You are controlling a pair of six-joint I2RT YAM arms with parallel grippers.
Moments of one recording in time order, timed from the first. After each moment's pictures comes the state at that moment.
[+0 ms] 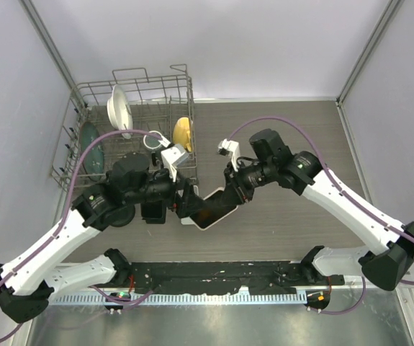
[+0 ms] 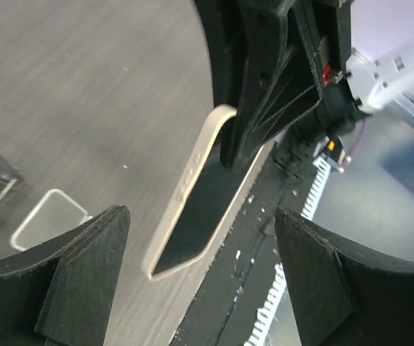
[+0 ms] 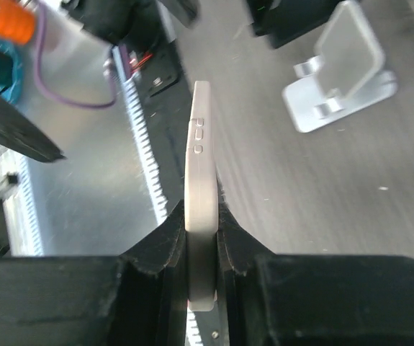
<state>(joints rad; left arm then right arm) -0.82 0.90 1.10 -0.56 0.27 -0.23 0.69 1.22 1.25 -0.76 -0.65 0.03</state>
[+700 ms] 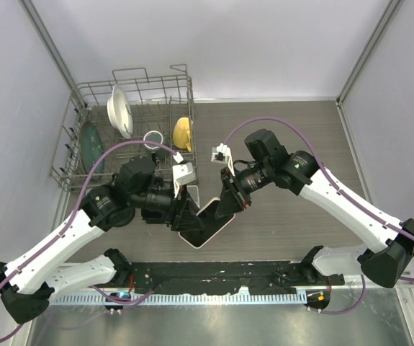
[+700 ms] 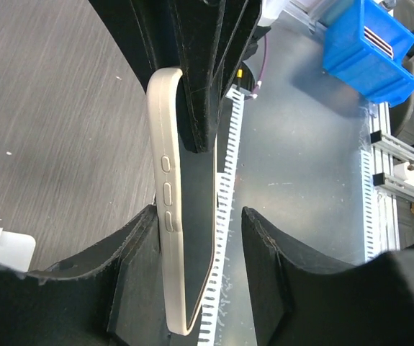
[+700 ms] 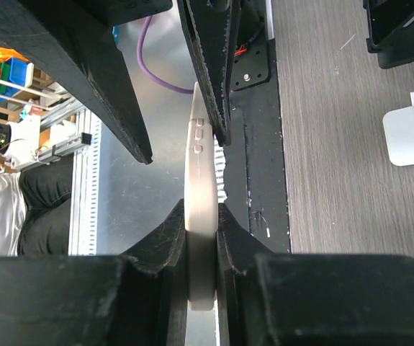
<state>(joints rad) -0.82 0.92 1.03 -0.60 0.71 -0.16 0.75 1.27 1.29 -0.78 -0.95 0.00</state>
